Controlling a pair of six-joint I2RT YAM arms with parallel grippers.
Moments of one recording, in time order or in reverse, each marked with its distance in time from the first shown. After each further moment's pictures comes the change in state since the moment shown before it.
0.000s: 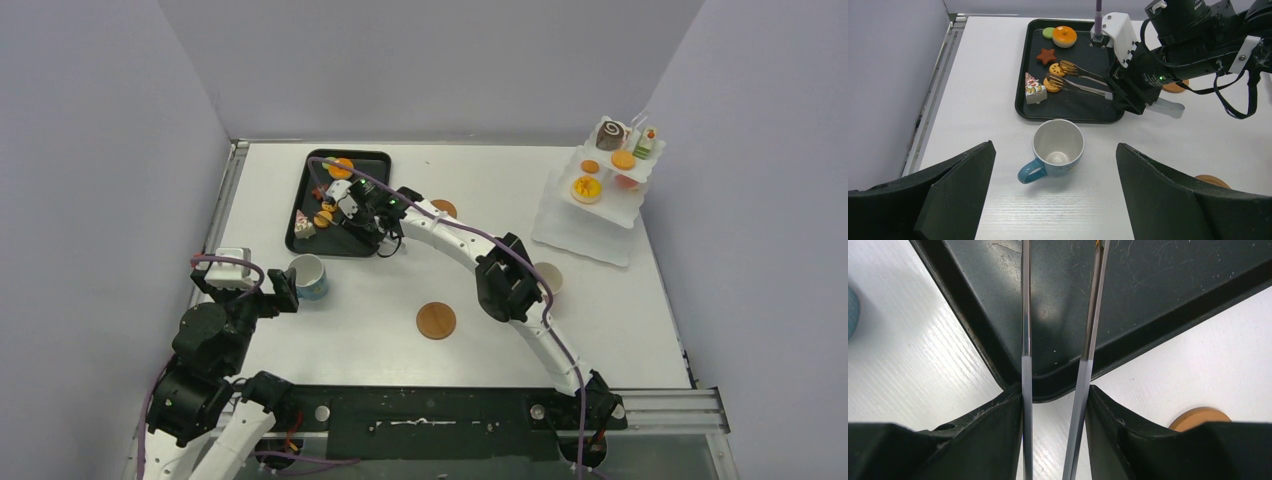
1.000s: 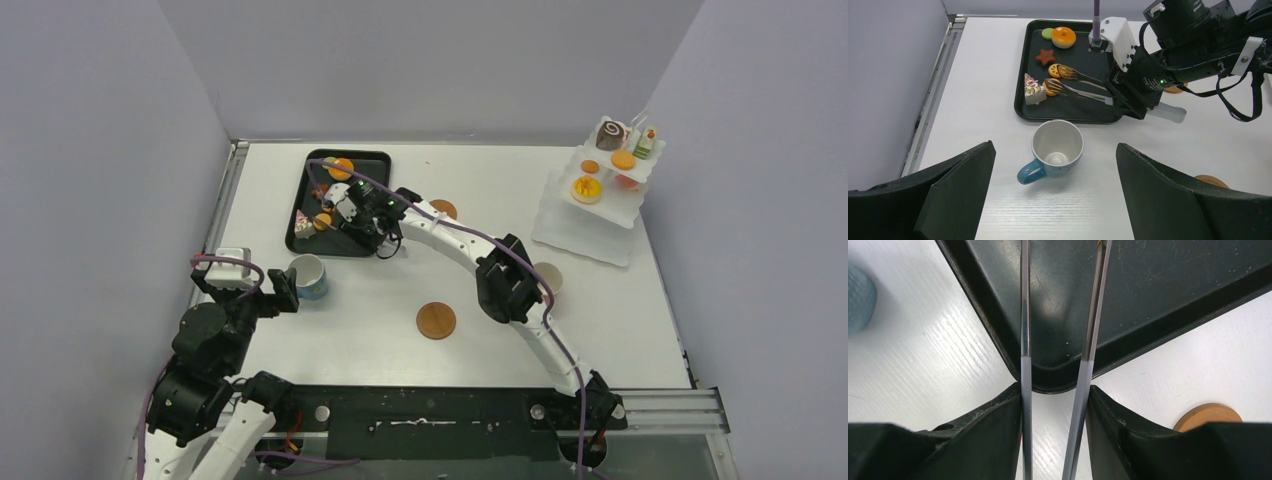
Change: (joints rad) left arm 0.000 0.000 0.000 0.003 0.003 0.000; right arm 0.013 -0.010 0.000 -0.038 -0.011 0.003
